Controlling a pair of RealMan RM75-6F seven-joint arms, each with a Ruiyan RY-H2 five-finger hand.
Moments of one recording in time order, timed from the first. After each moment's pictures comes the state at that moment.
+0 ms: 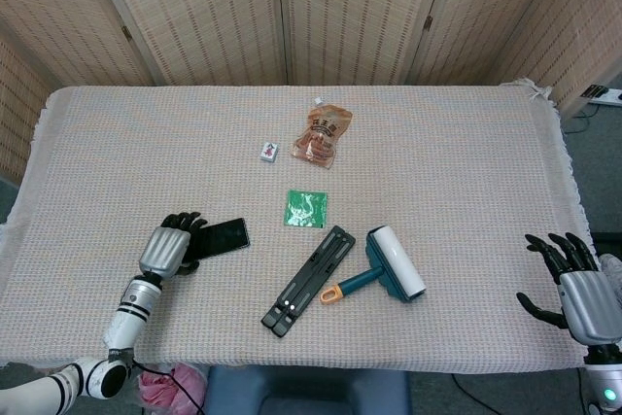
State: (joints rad) left arm -0.54 -1.62 -0.14 -1.22 1.27 1.01 0.30; right arm 0.05 -1.08 0.02 -1.61 -1.59 1.53 0.11
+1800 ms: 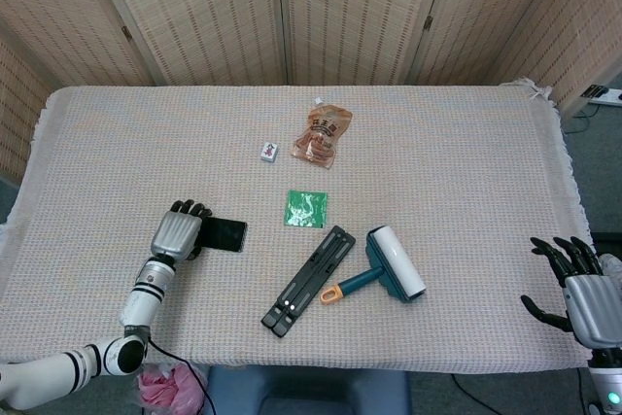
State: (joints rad) left arm -0.68 -1.61 -0.17 -1.30 0.98 0.95 0.63; right arm 0.04 -1.09 0.02 -1.58 -1.58 1.53 0.15
